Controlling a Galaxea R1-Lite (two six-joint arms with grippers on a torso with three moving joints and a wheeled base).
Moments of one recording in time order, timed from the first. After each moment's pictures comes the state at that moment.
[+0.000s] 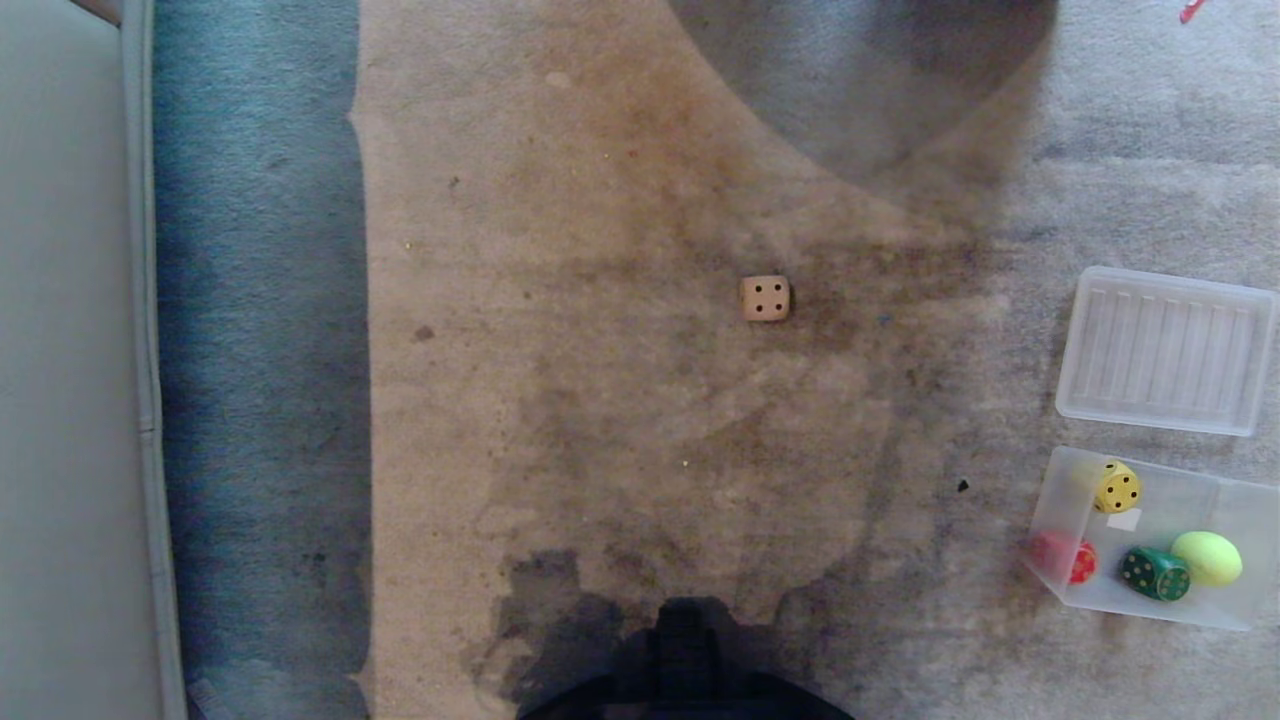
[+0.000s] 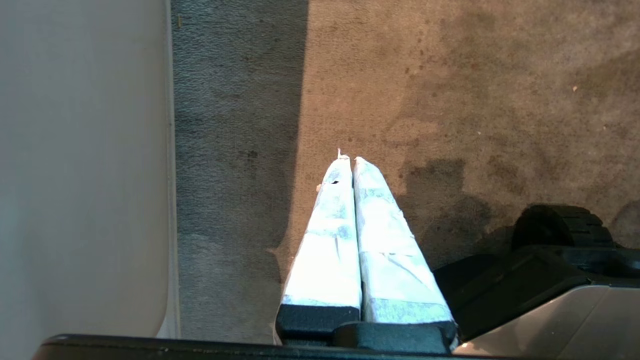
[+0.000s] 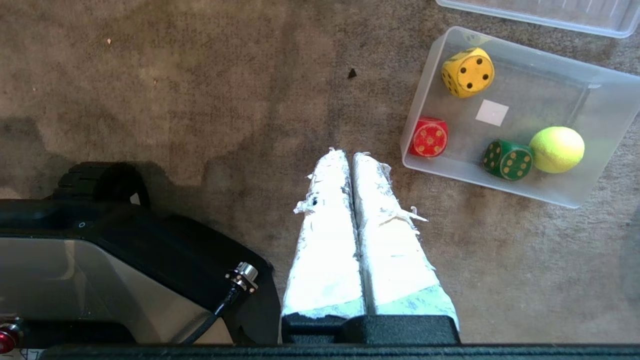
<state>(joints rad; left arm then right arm) 0.00 0.00 0.00 0.01 0.01 0.00 0.00 0.00 -0.03 0.09 0.02 -0.05</state>
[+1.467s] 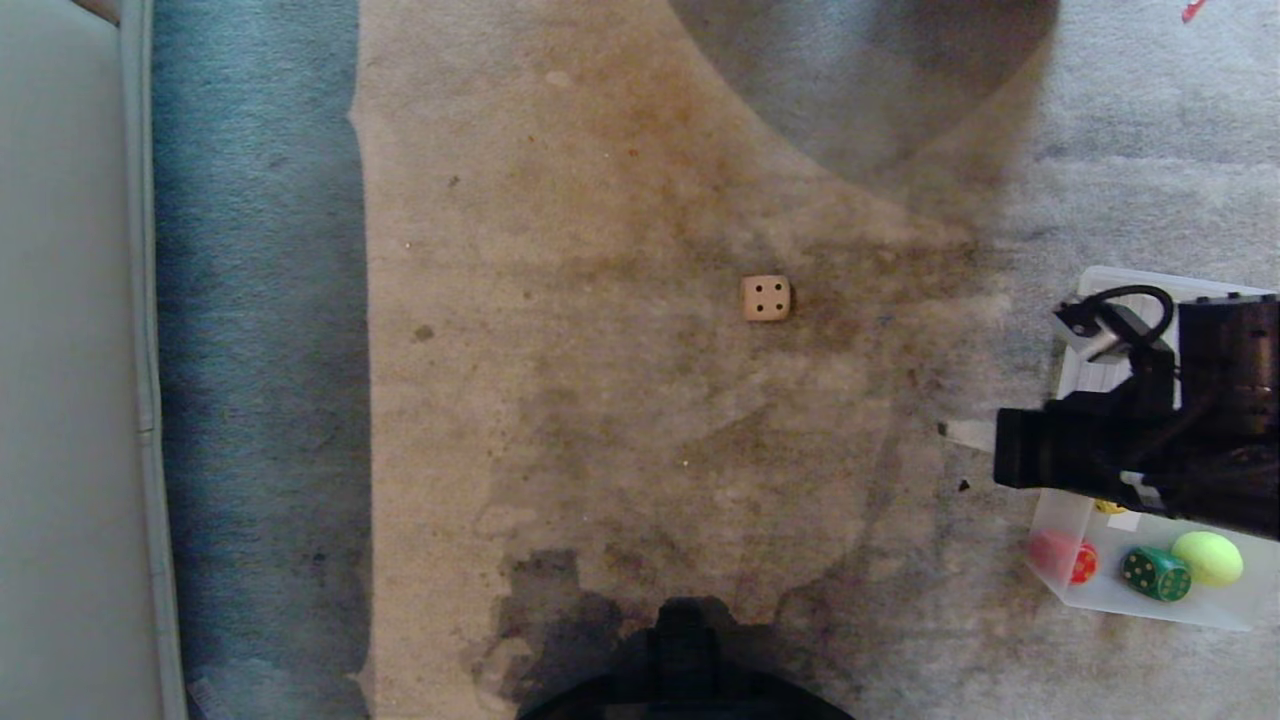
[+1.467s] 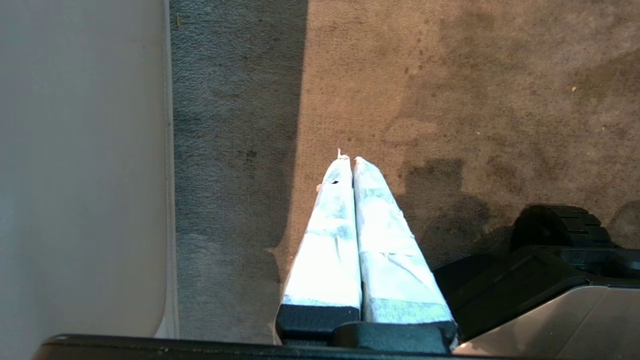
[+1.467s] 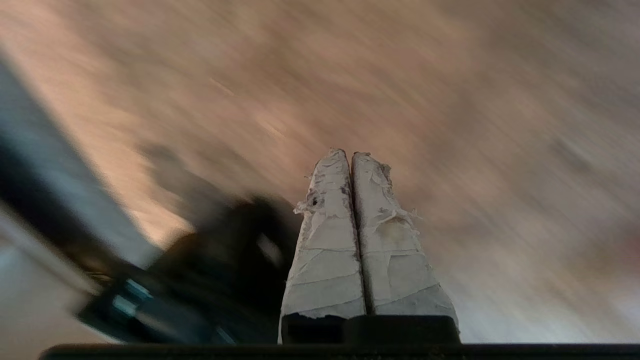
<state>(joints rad) 0.00 0.00 0.00 0.00 0.01 -0.01 0.25 1.50 -0.69 -0.40 0.17 0.19</state>
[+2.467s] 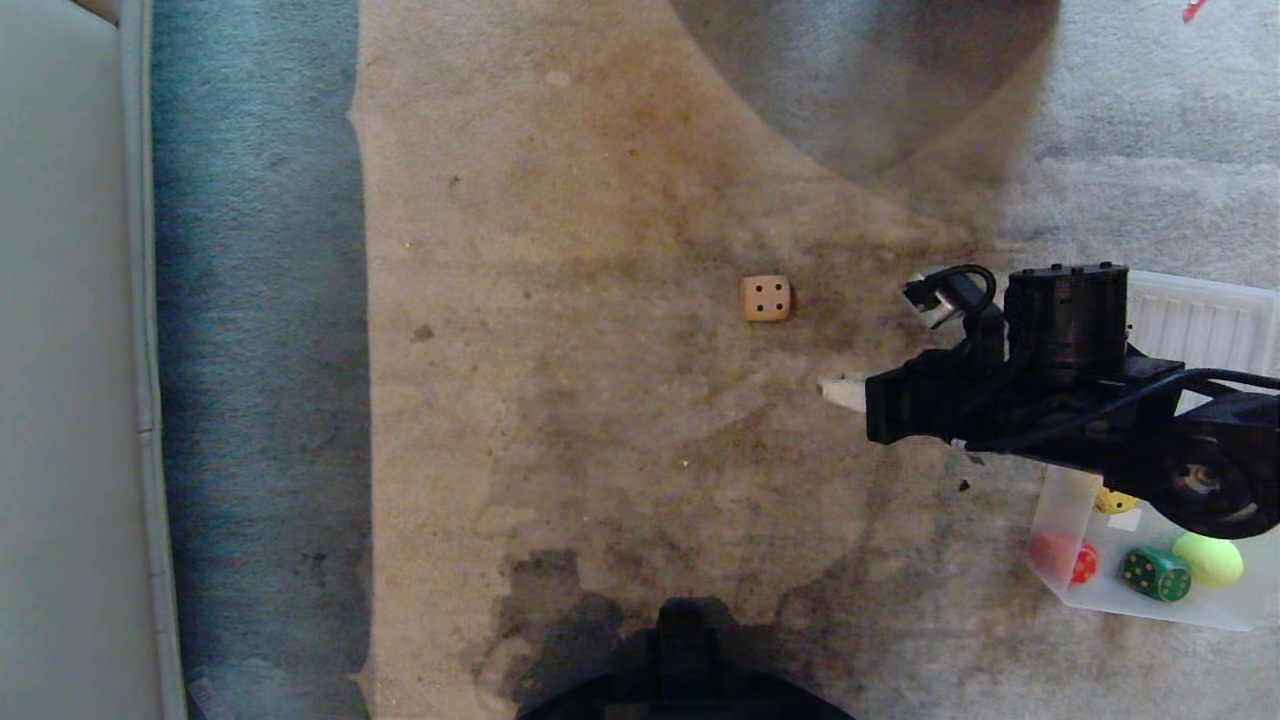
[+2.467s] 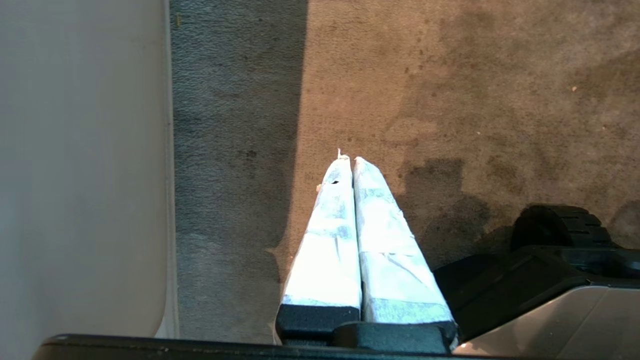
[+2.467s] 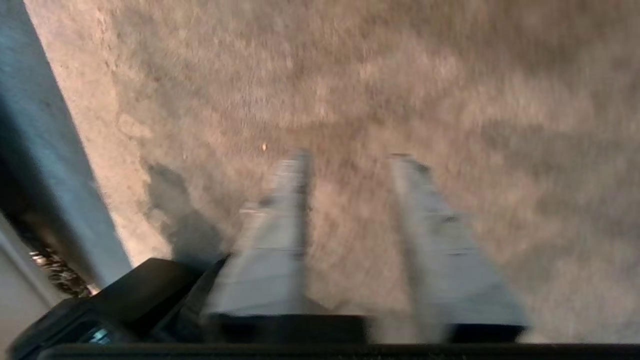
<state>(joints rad) 0.00 0.00 0.00 0.00 0.01 -0.01 0.36 1.76 -0.89 -0.56 0.20 0.00</state>
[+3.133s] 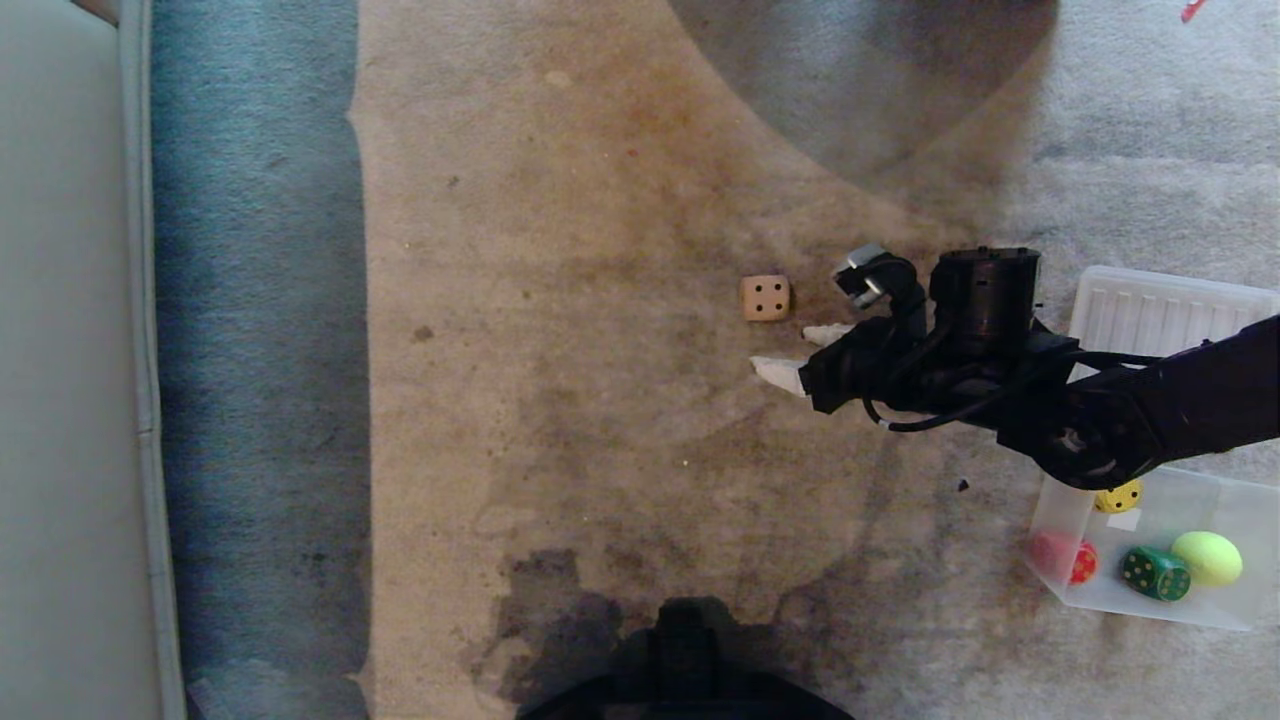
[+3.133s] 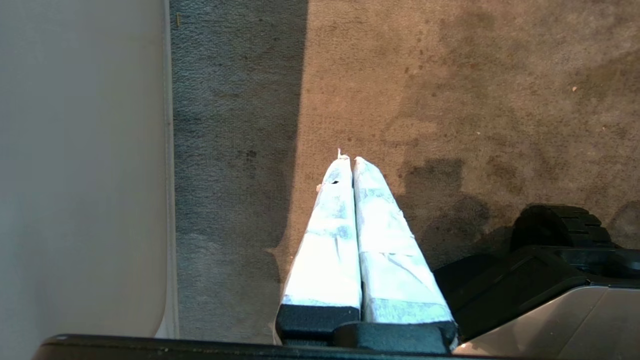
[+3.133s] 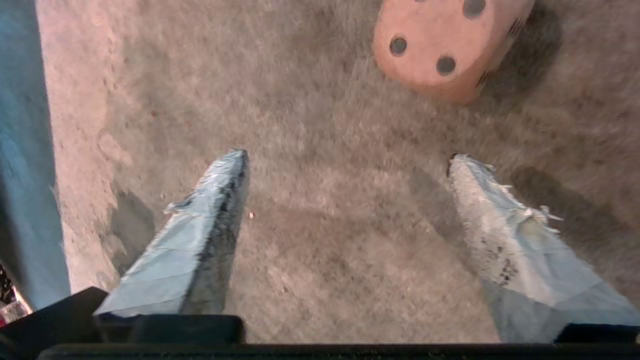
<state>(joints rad) 0.00 0.00 0.00 0.00 0.01 -0.01 0.38 1.94 -1.08 -0.66 0.28 -0.18</state>
